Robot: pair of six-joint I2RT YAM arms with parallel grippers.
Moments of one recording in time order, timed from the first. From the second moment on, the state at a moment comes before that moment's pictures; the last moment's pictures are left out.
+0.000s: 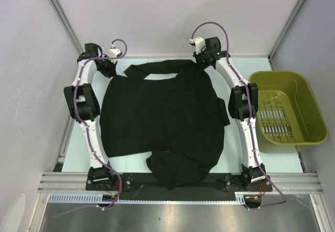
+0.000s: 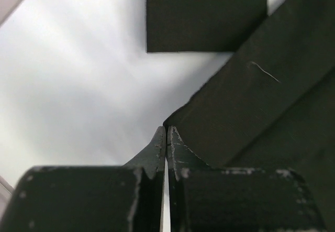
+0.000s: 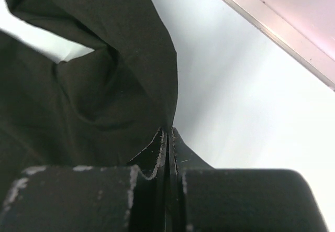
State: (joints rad) left arm 0.17 2.36 2.13 -0.77 0.53 0.77; right arm 0.26 2.50 2.35 -0.58 -0.25 -0.32
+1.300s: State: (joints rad) left arm 0.21 1.80 1.23 -0.76 0.48 1.25; right arm 0.25 2.04 1.63 -0.84 -0.40 -0.56
